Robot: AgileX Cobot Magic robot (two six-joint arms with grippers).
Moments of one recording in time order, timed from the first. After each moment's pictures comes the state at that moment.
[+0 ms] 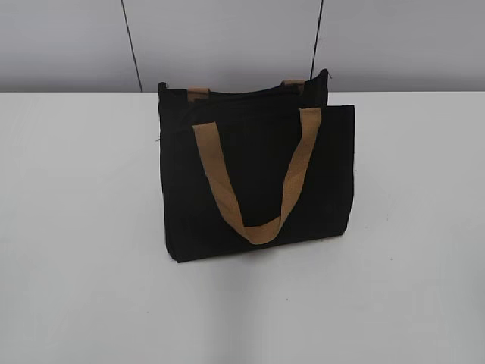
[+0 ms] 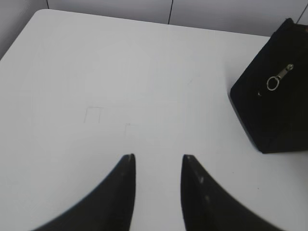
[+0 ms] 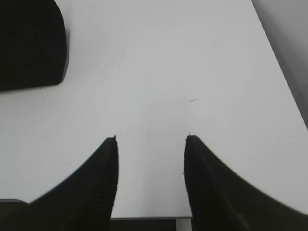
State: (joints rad) left arm -0.08 -0.01 -0.52 0.00 1.06 -0.03; right arm -0.03 -0.01 -0.48 0.02 1.10 -0.07
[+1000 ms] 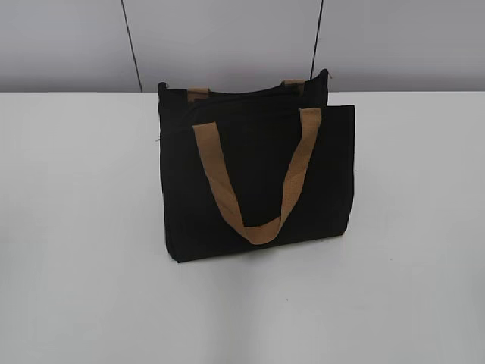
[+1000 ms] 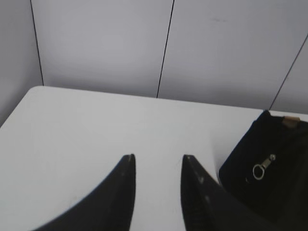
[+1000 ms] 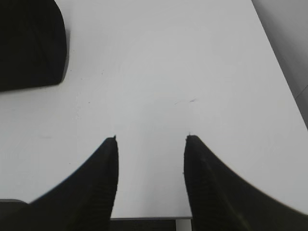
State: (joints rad) left arm -0.08 0.18 -0.58 0.00 0.72 -0.03; right arm -0.03 -0.01 -0.48 0.02 1.10 -0.07
